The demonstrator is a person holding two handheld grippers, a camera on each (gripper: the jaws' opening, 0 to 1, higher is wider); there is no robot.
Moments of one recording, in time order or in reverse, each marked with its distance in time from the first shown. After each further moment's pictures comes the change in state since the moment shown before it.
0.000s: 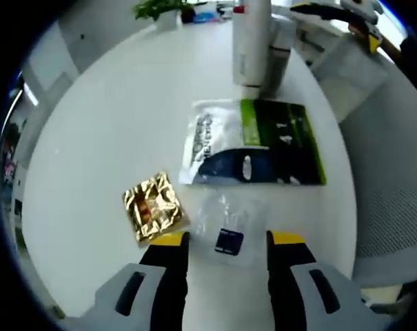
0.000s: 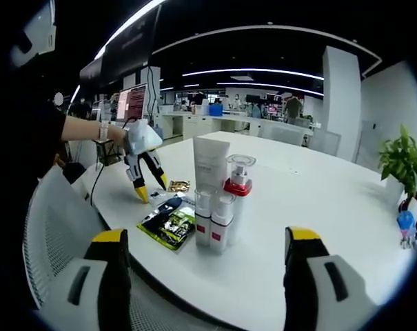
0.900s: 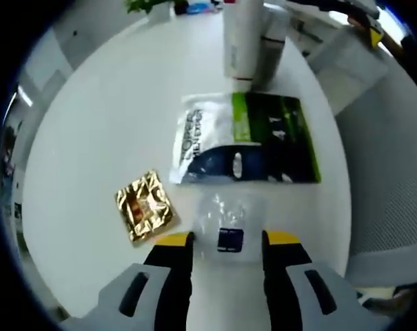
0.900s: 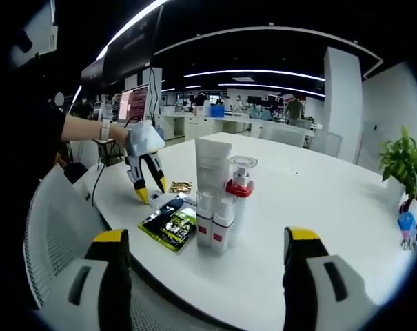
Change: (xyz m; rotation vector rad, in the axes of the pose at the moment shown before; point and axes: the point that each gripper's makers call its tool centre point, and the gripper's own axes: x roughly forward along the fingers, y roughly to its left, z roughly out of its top) left arm 0.000 -0.011 -0.003 0.009 0.066 -0.006; right arm -0.001 0.002 0.001 -0.004 -0.008 0.007
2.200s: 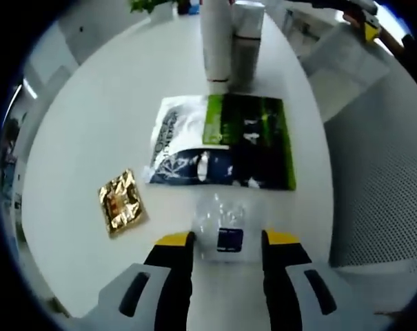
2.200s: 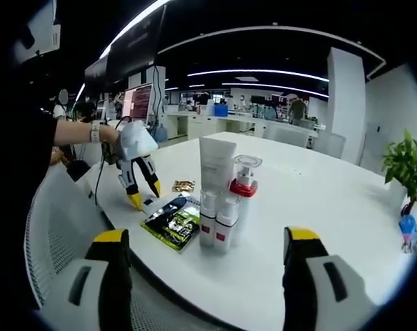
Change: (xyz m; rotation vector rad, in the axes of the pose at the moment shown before) left arm 0.000 -0.037 0.002 -0.033 -0.006 0.017; right arm 0.001 0.004 -0.001 -0.013 0.007 0.019
